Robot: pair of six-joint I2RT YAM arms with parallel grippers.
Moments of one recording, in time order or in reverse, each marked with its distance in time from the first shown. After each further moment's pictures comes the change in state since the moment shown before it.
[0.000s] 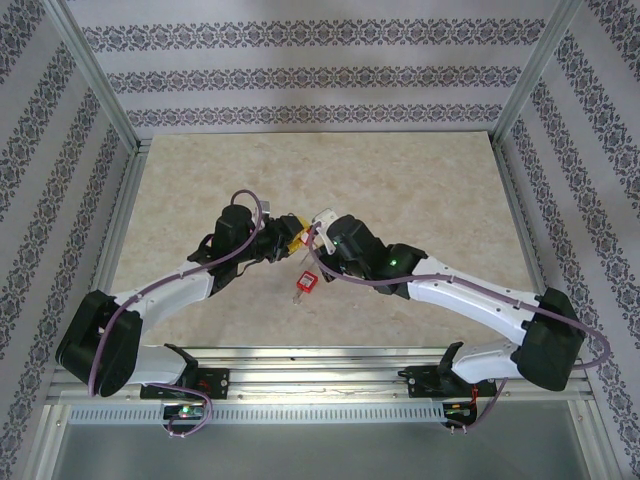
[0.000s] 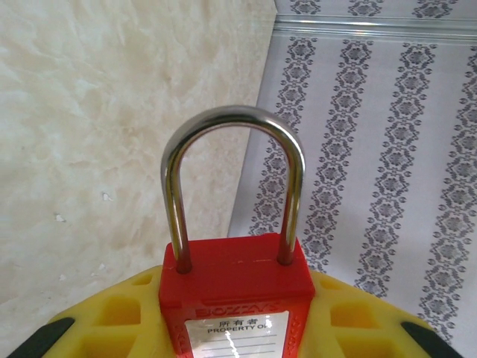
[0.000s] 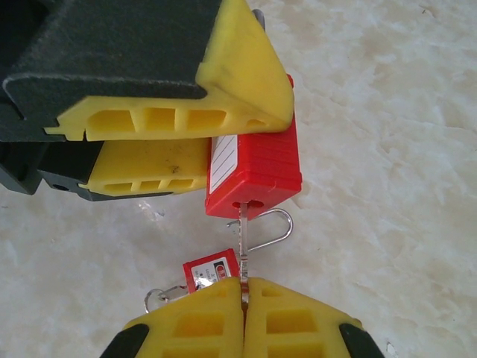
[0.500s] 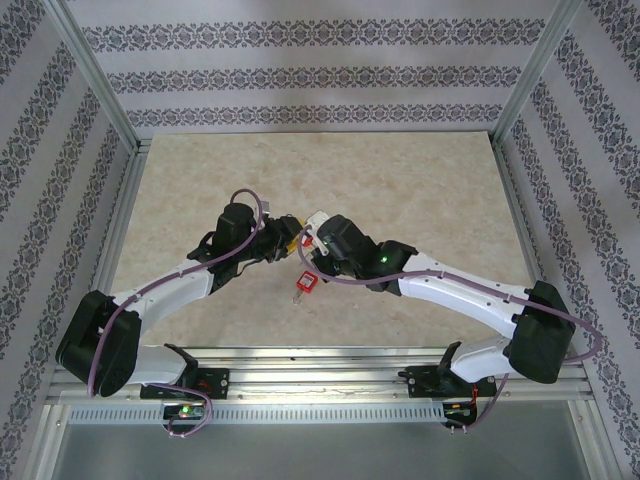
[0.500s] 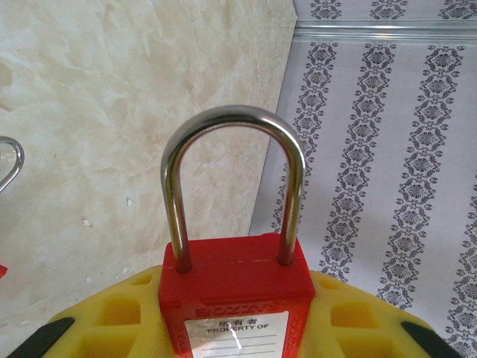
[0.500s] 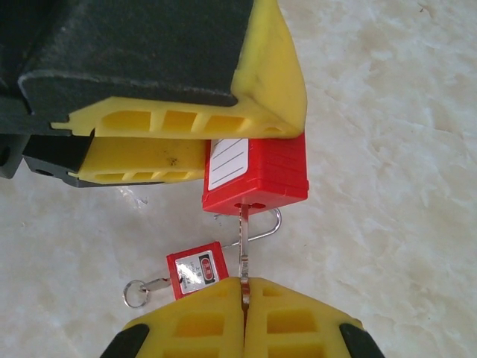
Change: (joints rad) left arm 0.000 0.000 0.021 -0.068 -0.024 0.038; right arm 0.011 0.055 0.053 -0.051 0.036 -0.040
